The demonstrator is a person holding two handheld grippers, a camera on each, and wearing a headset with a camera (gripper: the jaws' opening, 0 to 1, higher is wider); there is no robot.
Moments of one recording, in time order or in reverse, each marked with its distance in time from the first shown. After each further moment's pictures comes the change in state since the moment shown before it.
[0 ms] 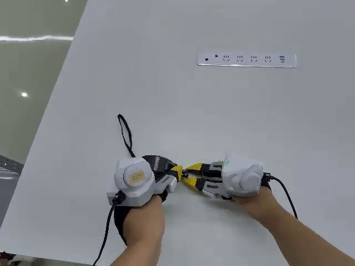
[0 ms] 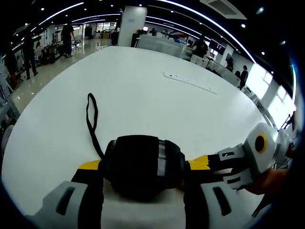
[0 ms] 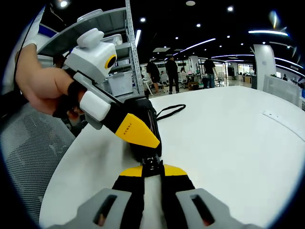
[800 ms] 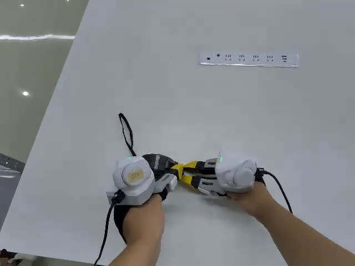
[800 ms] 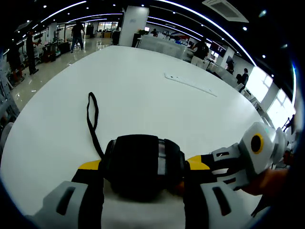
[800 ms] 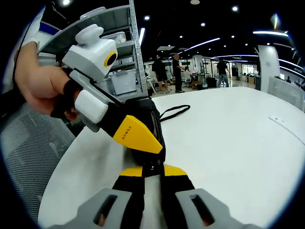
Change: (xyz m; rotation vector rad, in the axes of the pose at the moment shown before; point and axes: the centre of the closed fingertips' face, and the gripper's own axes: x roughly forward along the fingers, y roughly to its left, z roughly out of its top) left arm 0.000 0.001 0.001 -0.021 -0.003 -0.009; right arm 0.013 0.001 0.005 -0.021 0.014 0.029
